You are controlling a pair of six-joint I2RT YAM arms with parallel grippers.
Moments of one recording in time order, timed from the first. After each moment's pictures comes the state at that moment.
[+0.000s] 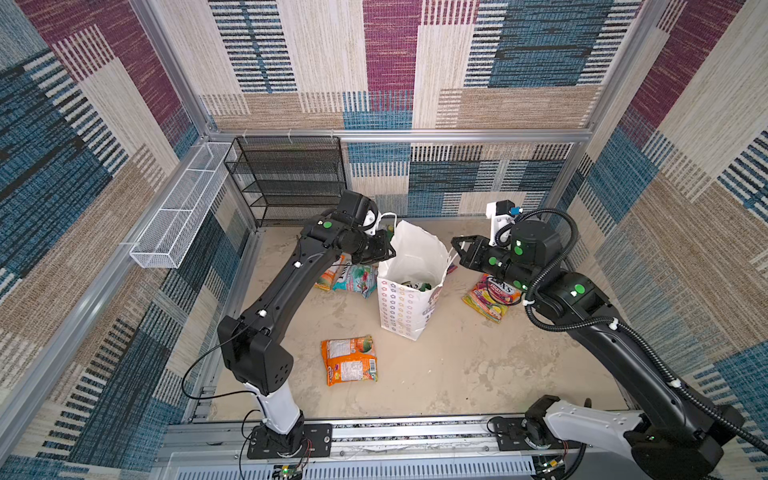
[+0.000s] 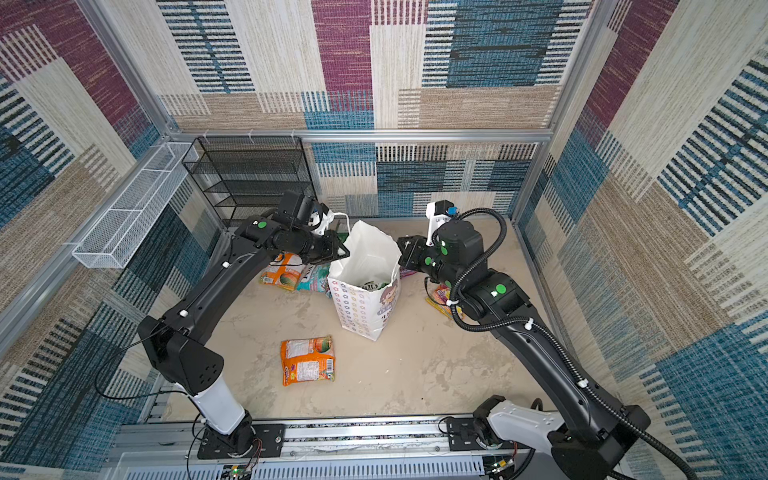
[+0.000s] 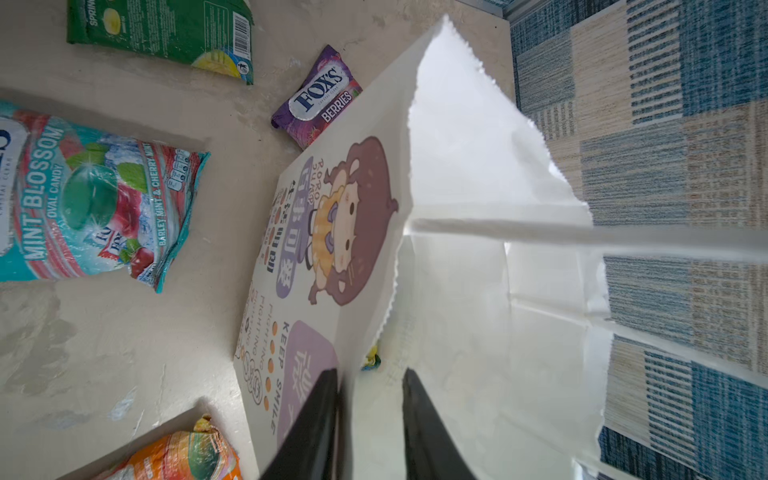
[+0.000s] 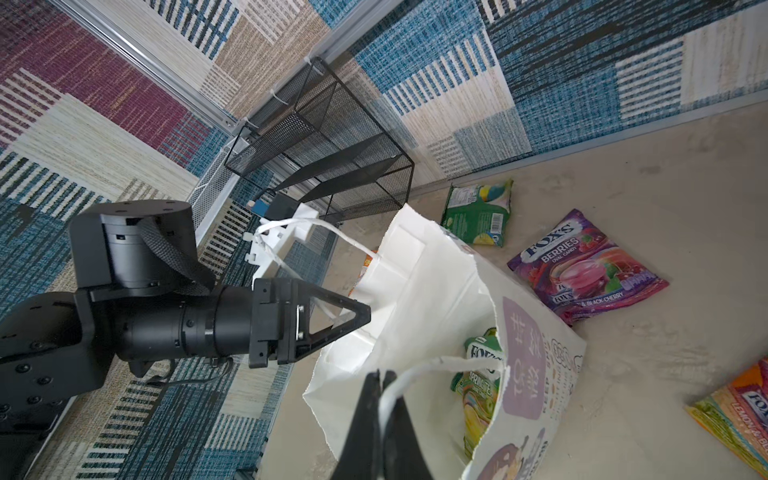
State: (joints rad) left arm -0.47 1.75 1.87 -1.03 0.34 -0.52; right arm 0.57 1.14 1.34 -0.51 -0.05 0.70
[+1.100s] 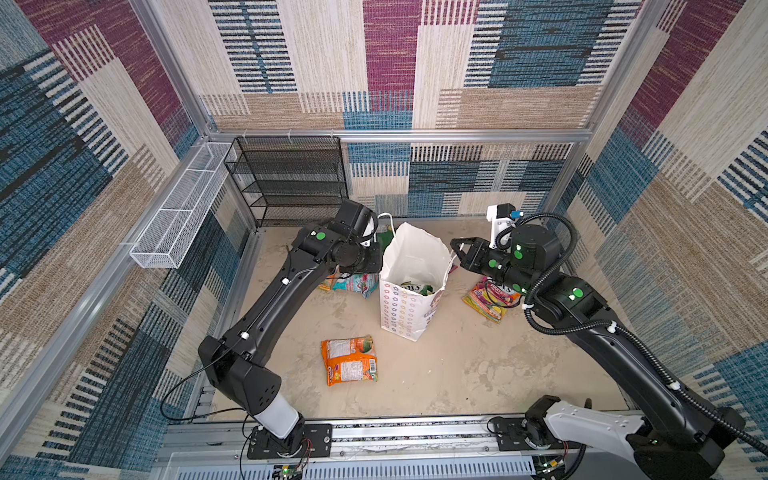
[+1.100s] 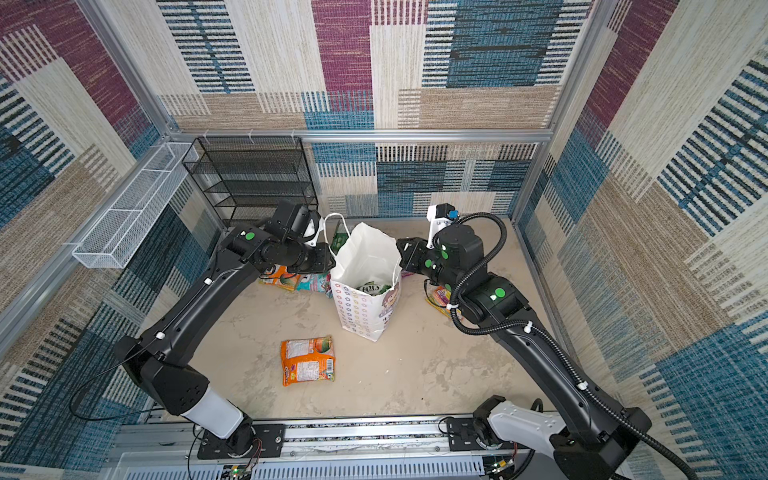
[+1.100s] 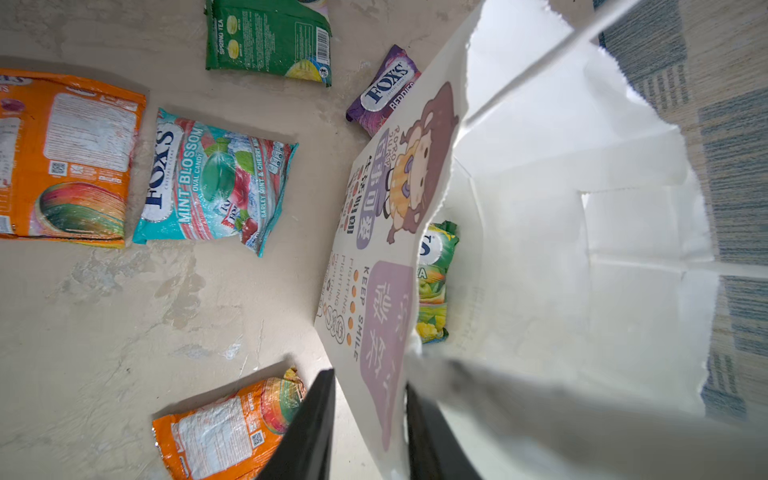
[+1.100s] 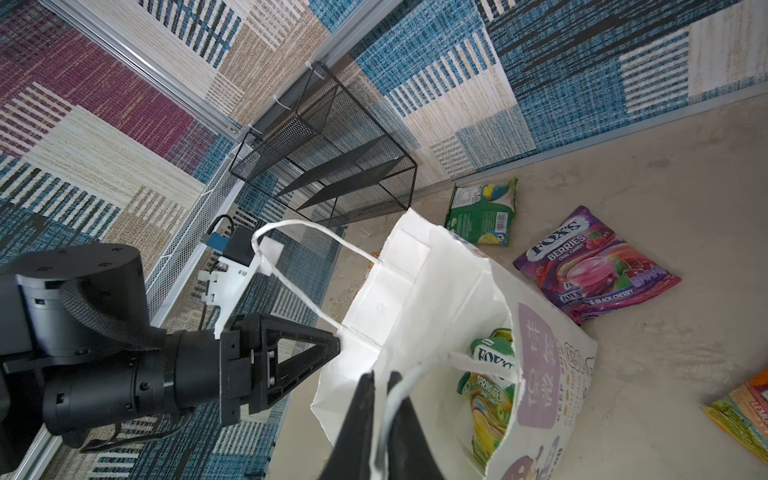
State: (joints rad) left arm -0.53 1.62 1.79 -1.12 0.12 -0.44; right arm 0.57 1.12 1.30 -0.47 -0.05 0.72
